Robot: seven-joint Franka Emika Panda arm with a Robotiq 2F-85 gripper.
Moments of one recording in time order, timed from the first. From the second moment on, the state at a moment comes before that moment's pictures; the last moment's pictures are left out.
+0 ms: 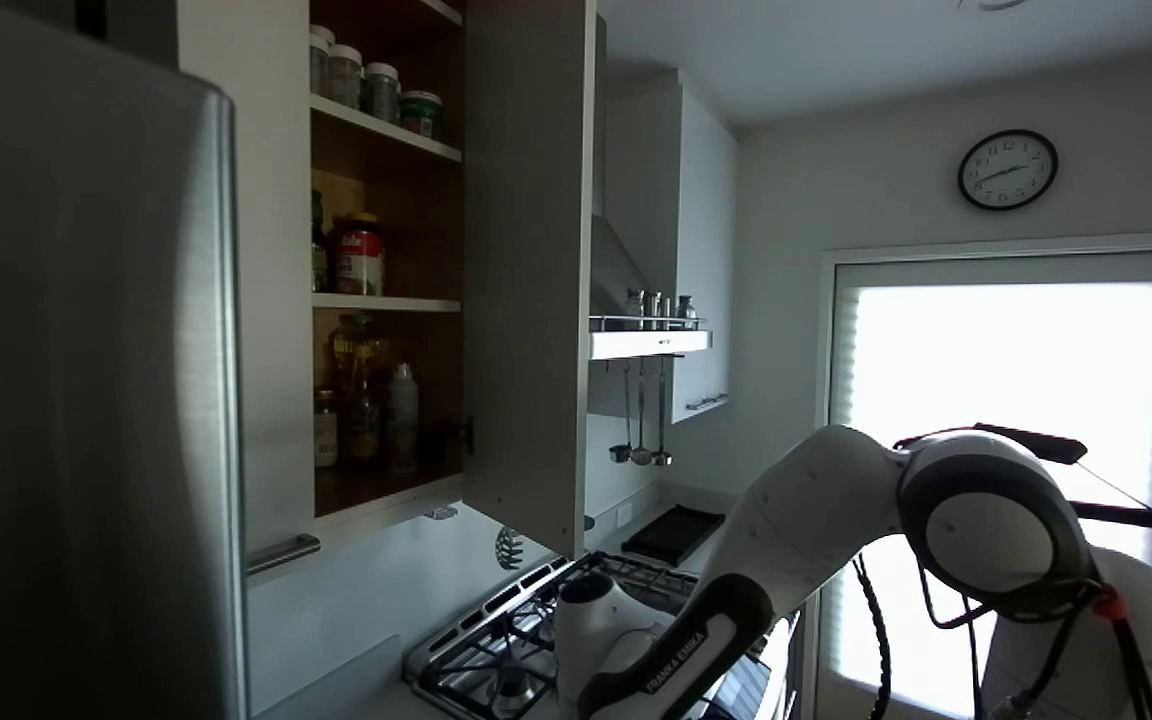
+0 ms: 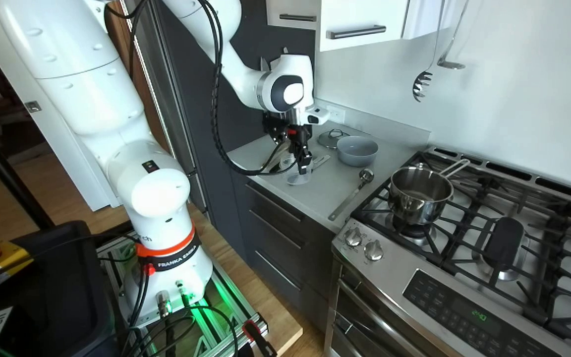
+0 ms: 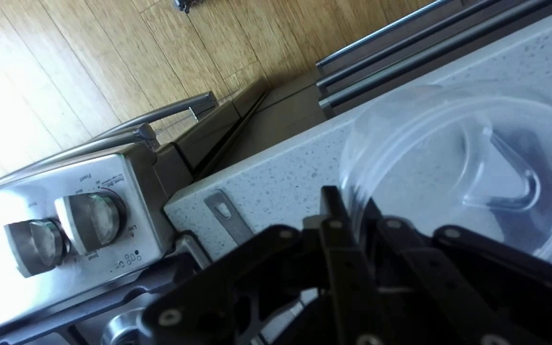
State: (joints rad) arm 0.05 -0.13 0.01 -2.61 -0.16 2.48 0.56
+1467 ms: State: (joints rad) arm 0.06 -0.27 0.11 -2.60 0.01 2.39 0.49
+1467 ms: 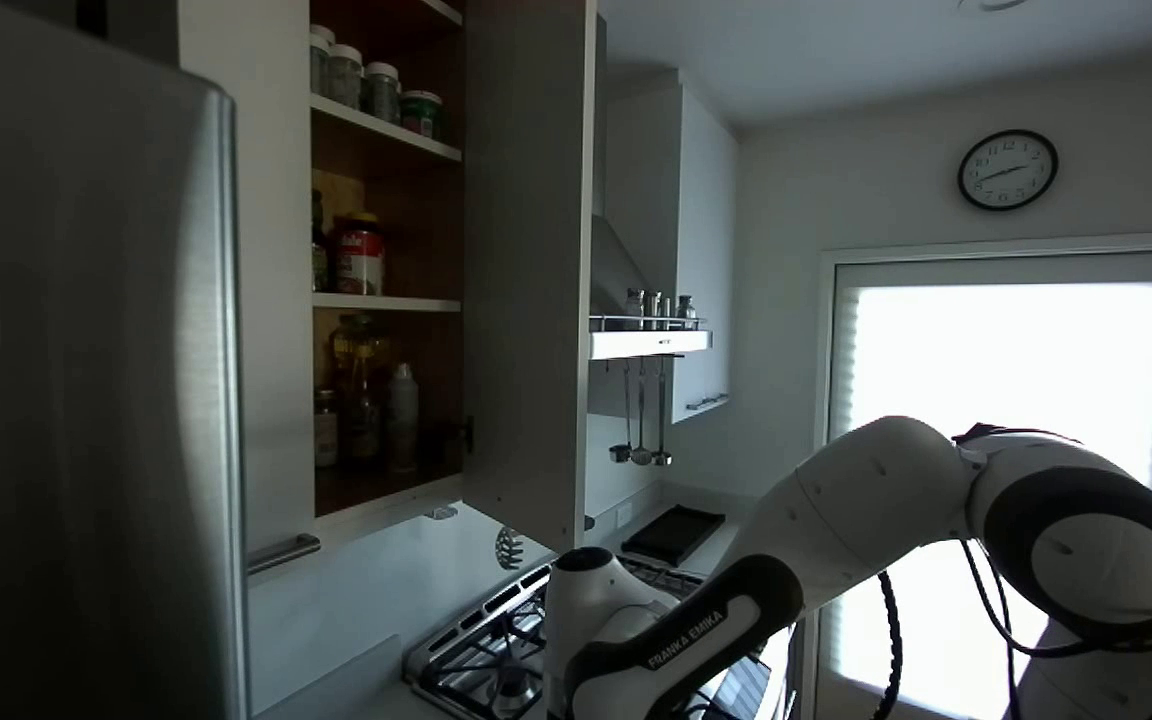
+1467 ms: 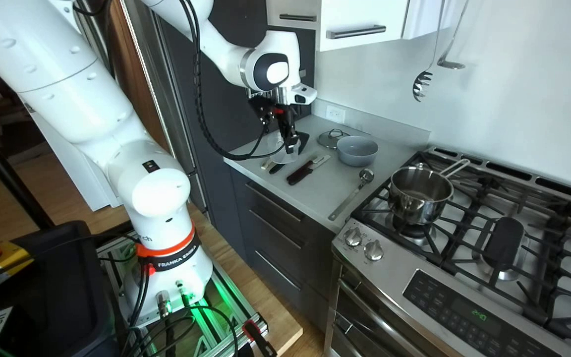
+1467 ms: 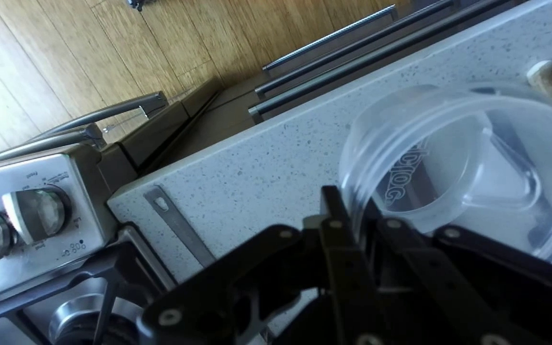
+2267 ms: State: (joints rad) arm 0.07 -0.37 0.19 -2.55 0.01 2.31 0.50
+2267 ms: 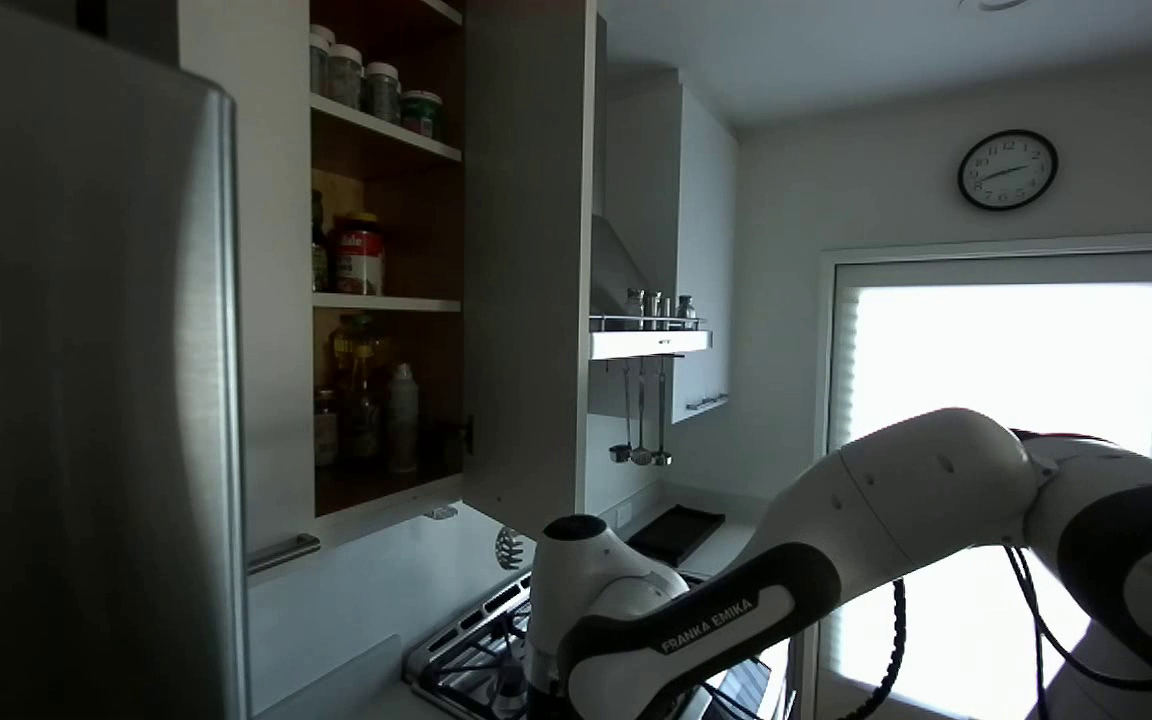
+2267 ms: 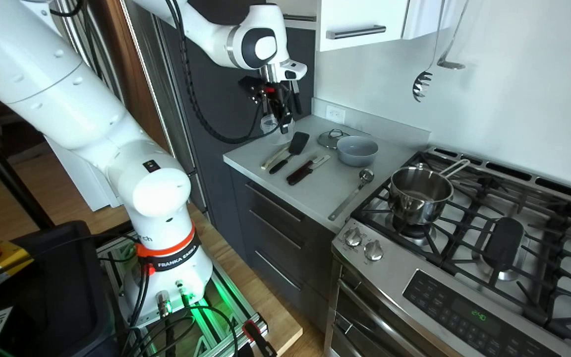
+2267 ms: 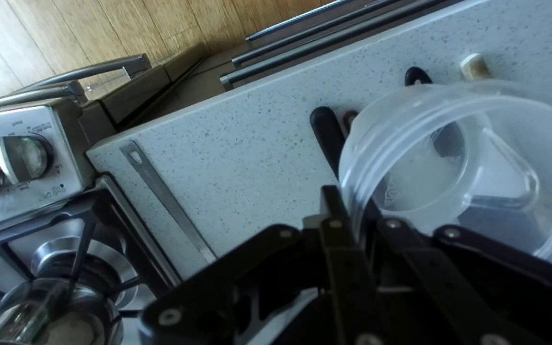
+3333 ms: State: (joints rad) arm 0.07 -0.44 0.27 -2.36 0.01 2.19 0.63
